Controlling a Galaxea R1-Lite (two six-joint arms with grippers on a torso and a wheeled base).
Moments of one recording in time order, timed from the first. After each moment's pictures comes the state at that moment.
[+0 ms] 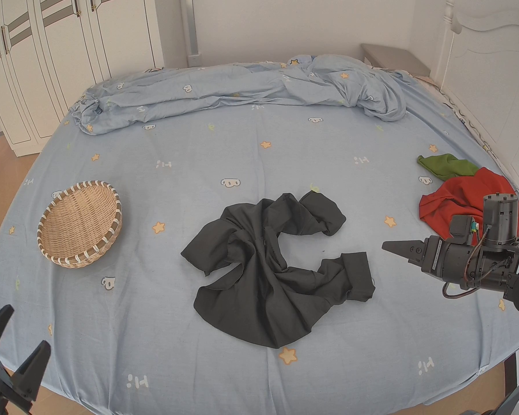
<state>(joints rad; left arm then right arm) -0.04 0.33 -0.22 -0.10 -0.25 -0.10 0.26 1.63 -0.53 -0.65 0.33 0.54</state>
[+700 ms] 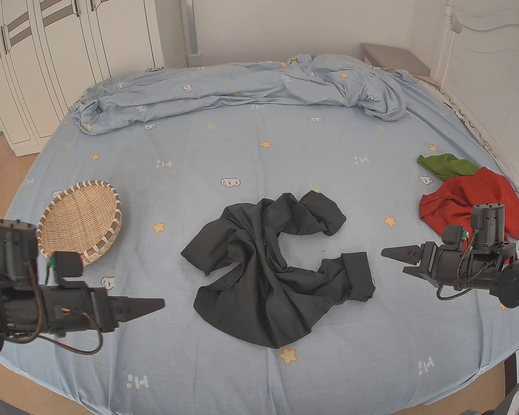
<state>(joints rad) -0.18 1.34 -0.43 -0.30 -0.47 -0.31 0.15 1.79 -0.53 -0.73 0.49 0.57</state>
